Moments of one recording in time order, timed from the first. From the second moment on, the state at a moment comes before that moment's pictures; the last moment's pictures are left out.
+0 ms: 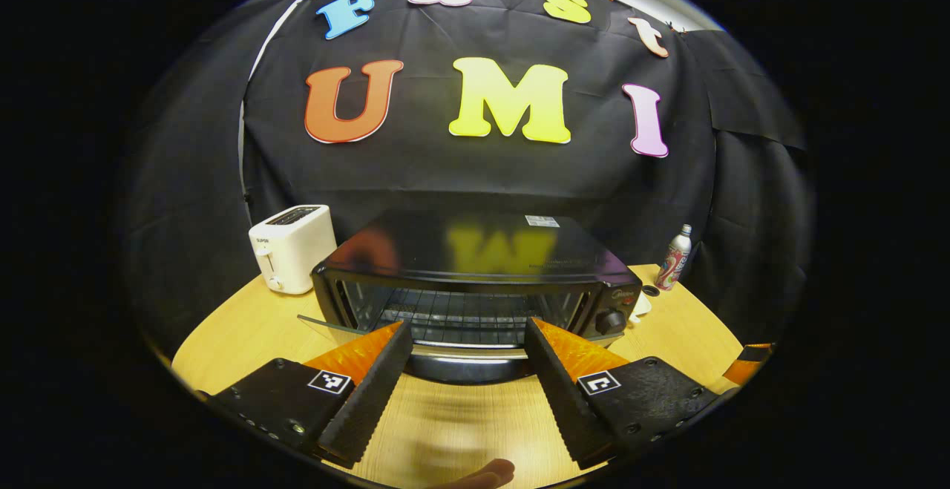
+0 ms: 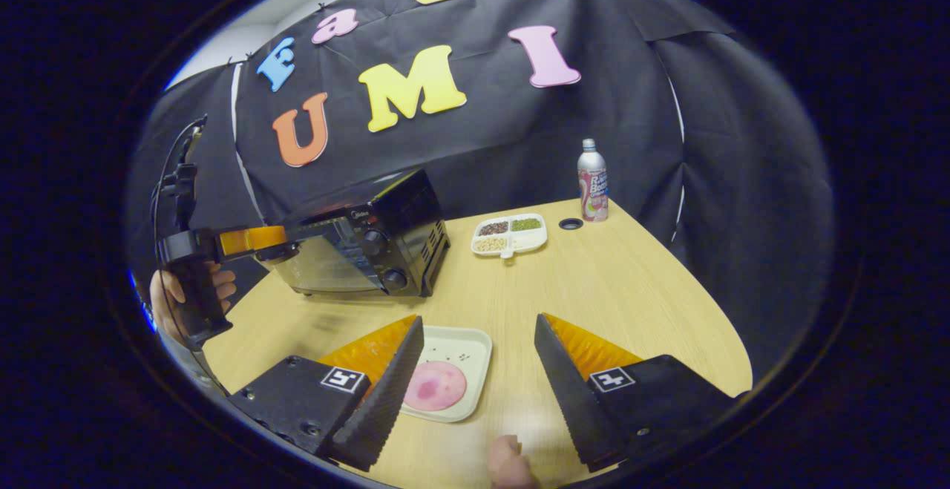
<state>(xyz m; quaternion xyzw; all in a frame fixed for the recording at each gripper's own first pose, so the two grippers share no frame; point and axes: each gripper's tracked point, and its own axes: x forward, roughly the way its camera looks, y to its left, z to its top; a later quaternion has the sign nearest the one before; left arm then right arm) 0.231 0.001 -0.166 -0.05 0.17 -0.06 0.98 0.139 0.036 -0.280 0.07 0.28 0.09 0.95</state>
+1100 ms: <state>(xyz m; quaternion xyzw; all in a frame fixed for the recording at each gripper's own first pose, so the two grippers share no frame) 0.142 -0.004 -0.275 -0.04 0.22 -0.07 0.97 0.111 0.028 -0.294 0.05 0.30 0.06 0.95</state>
